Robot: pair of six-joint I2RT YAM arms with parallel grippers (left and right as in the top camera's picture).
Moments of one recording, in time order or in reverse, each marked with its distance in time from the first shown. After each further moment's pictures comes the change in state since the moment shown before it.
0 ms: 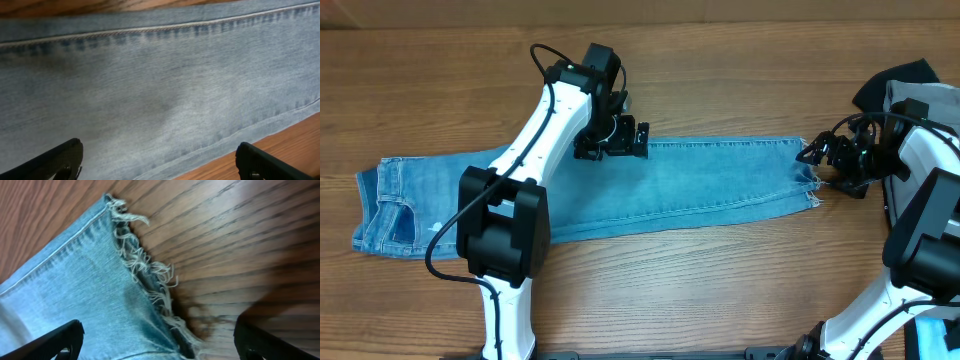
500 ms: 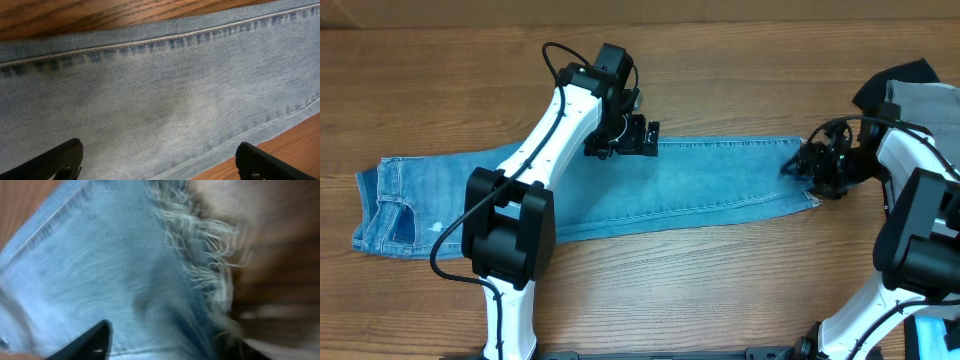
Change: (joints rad) left arm -0.042 0.000 -0.002 0.059 -0.008 -0.007; right arm 0.087 -0.023 -0.078 0.006 0.002 0.046
